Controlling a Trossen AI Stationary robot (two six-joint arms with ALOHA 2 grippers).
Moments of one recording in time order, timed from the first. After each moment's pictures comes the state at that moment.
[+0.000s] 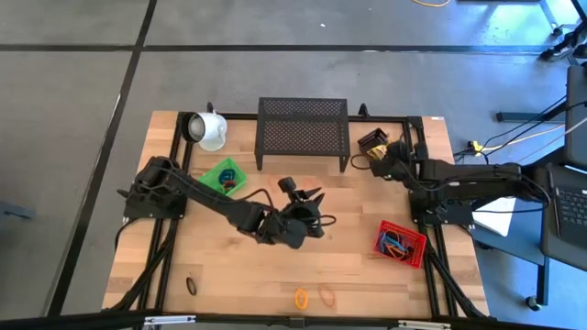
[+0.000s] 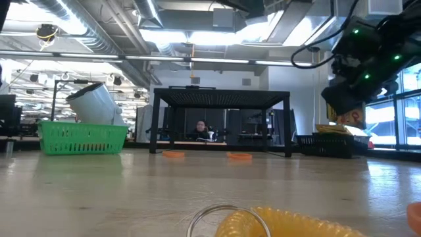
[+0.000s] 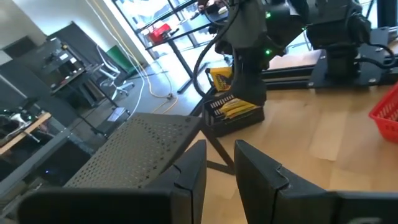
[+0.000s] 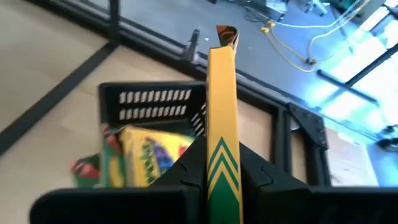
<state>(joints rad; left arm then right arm) -0.36 1.89 1.49 -0.08 -1.10 0.04 -0.20 0.88 0.39 -0.56 0.95 0.61</state>
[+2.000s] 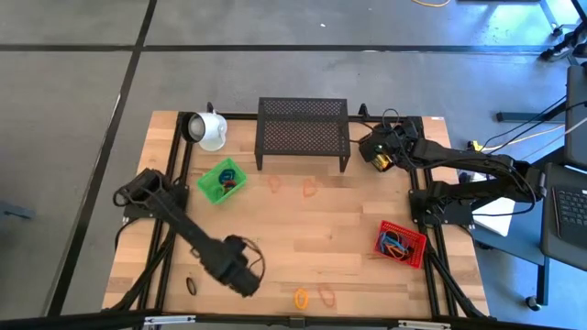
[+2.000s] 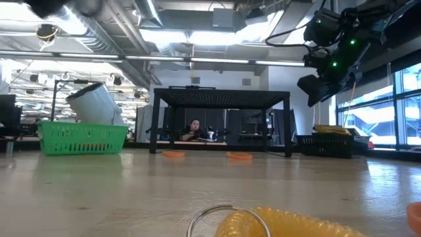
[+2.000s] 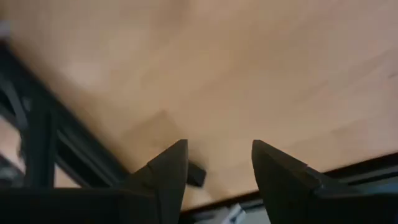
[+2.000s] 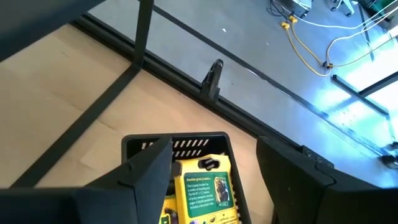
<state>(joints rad) -0.68 1.89 1.49 -1.34 0.17 -1.65 -0.41 1.08 0.64 -0.48 0.74 0.28</state>
